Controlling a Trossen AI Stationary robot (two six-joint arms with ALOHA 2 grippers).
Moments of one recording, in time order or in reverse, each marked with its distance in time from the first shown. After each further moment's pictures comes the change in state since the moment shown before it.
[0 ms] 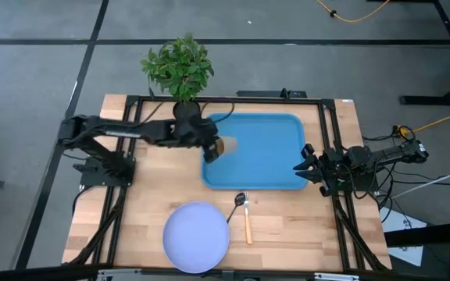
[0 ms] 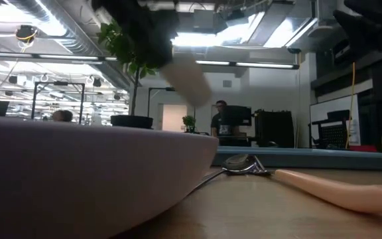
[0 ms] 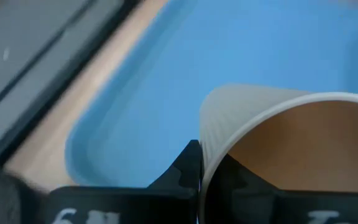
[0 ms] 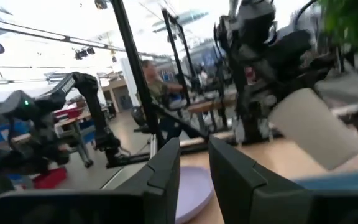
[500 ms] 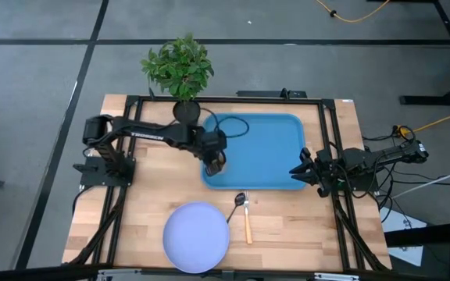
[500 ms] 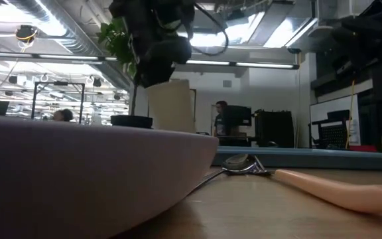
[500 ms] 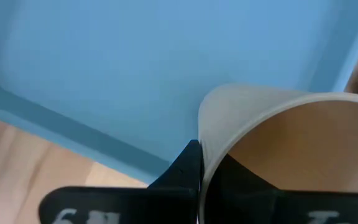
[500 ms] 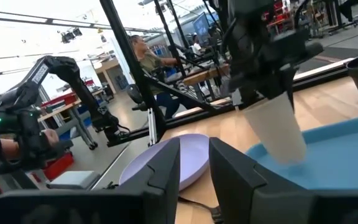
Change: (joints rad) left arm -0.052 0.237 0.208 -0.374 0.189 -0.135; right arm 0.000 0.001 0.000 -0.124 0.001 0.096
